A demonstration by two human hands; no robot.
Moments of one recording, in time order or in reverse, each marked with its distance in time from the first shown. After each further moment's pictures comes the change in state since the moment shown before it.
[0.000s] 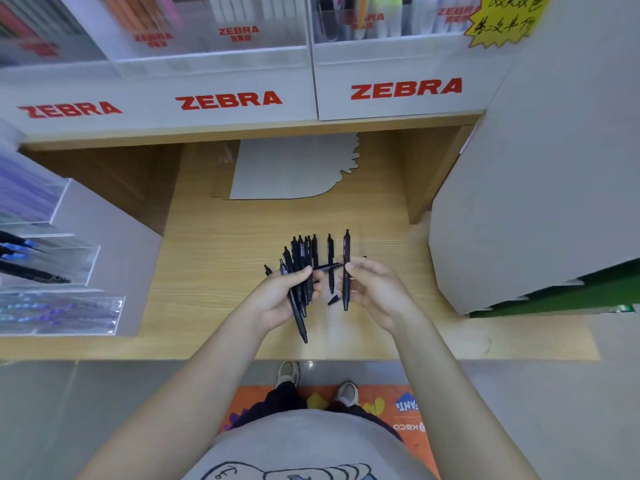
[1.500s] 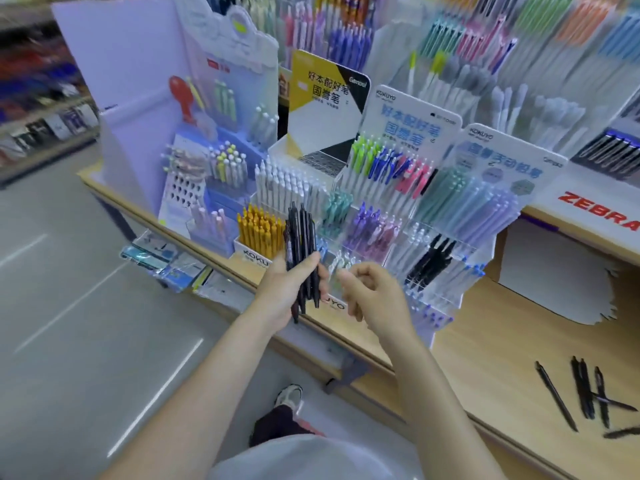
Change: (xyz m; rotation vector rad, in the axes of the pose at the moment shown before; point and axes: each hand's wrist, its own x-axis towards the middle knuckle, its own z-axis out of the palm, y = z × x) left_hand -0.307 0.108 -0.561 -0.259 0.280 0.727; right_hand -0.051 0.207 0.650 -0.769 -0.209 -0.405
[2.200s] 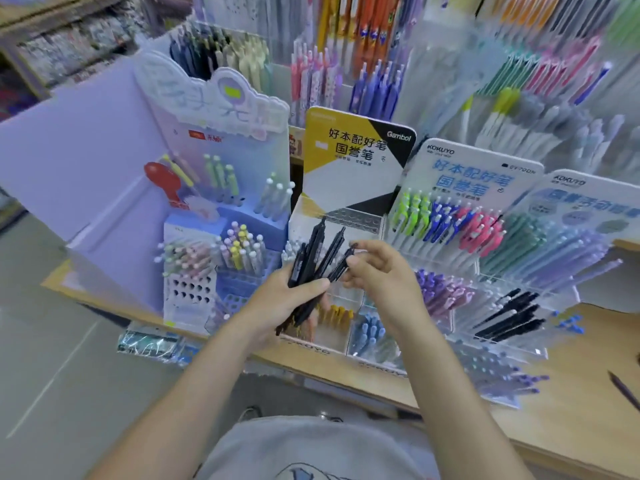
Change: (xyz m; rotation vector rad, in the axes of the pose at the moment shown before) left_hand 0.164 0.146 -0.090 0.577 -0.406 -0.131; right_hand 0.175 -0.084 0.101 0.357 0.194 0.023
